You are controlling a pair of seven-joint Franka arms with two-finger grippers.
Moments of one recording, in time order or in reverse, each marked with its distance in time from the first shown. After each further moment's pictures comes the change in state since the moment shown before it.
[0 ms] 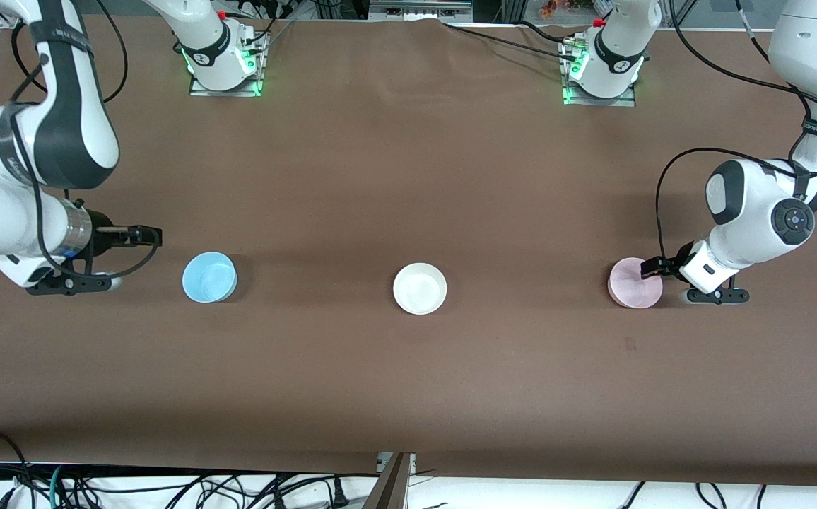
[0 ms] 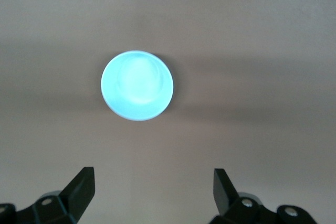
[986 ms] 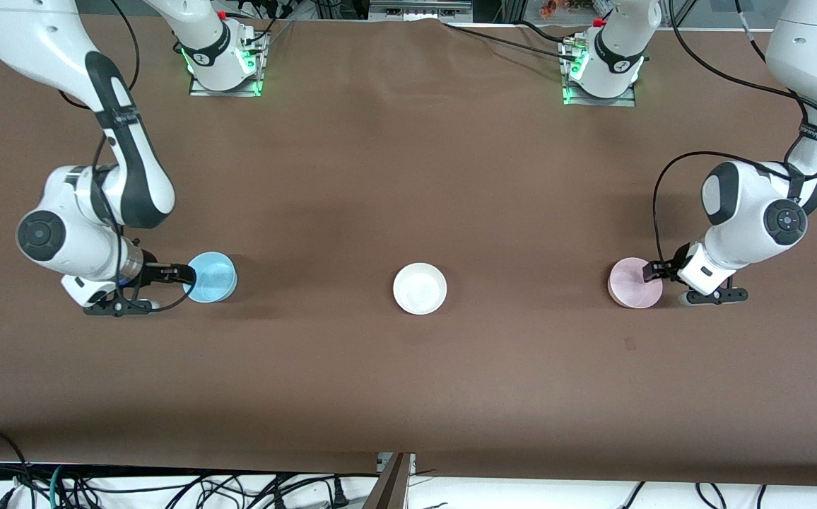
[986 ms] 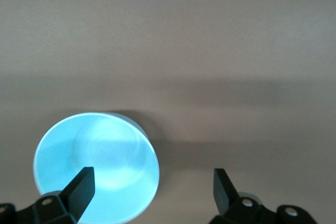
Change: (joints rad) left arm 0.000 0.014 0.001 -0.009 0.085 0.031 -0.138; right arm -0.027 0.135 0.000 -0.264 0.033 0.557 0.004
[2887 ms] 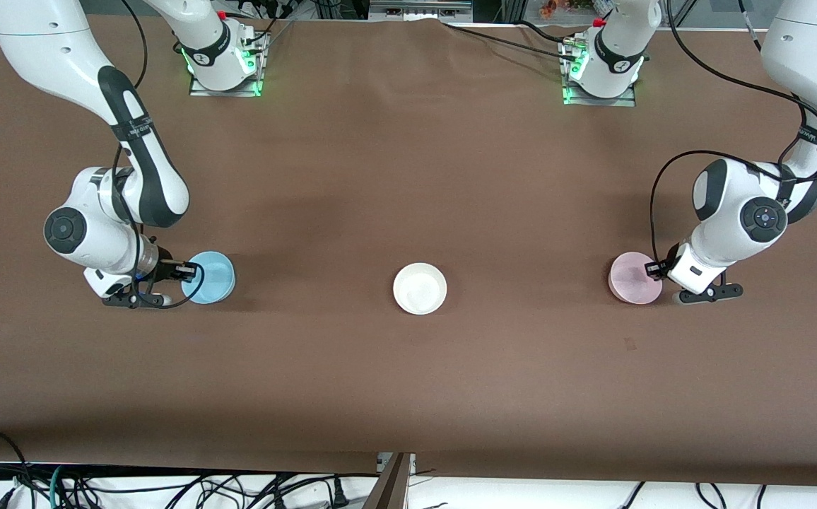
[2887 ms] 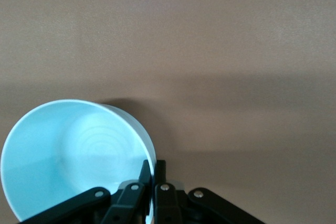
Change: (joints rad) left arm -0.005 -0.006 -0.019 -0.018 0.101 0.004 -0.153; right arm -0.007 0.010 0.004 -0.098 0.051 0.117 0.001
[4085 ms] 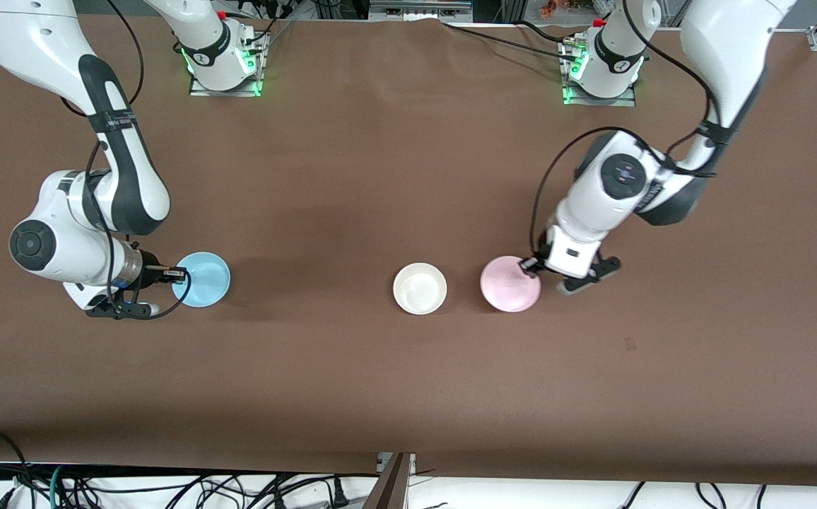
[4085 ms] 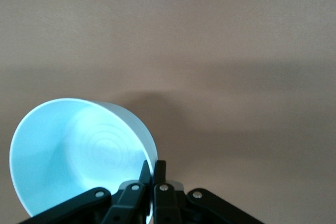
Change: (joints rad) left arm -0.214 0.006 -0.319 0.118 0.000 0.002 -0.820; right arm 0.000 -0.008 0.005 0.191 0.000 -0.277 -0.002
